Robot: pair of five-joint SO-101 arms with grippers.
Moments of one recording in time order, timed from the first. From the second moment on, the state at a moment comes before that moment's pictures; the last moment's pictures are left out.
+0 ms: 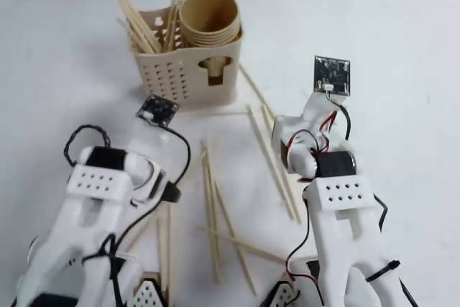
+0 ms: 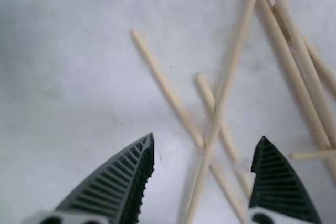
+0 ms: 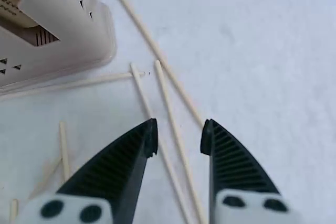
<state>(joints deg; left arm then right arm) 3.0 -34.8 56.1 69.1 -13.8 -10.0 -39.7 50.1 46.5 -10.8</state>
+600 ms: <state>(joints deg) 10.2 -10.8 52.3 61.7 -12.4 -10.0 -39.7 50.1 46.4 -10.8</state>
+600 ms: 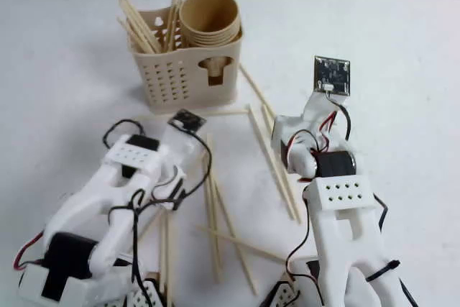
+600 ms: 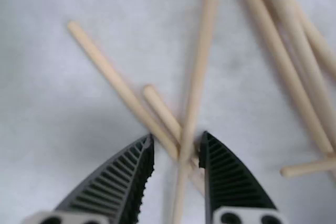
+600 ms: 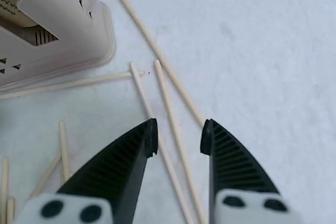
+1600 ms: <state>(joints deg) 11.7 -0.6 26.6 67.6 -12.1 -10.1 -39.7 50.1 46.4 -10.8</state>
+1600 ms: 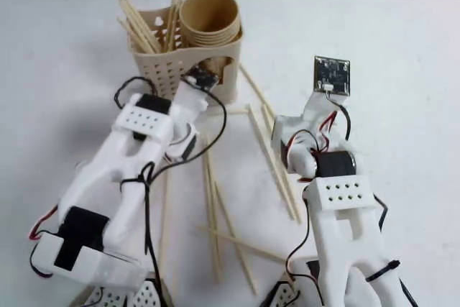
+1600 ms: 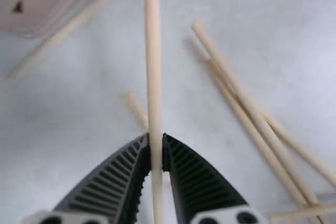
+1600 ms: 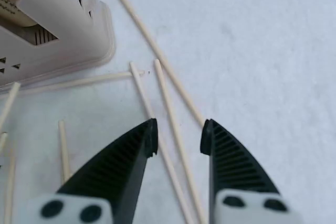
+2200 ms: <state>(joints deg) 19.4 -7.6 7.6 90.4 -12.1 -6.9 -39.7 50.1 46.4 -10.8</state>
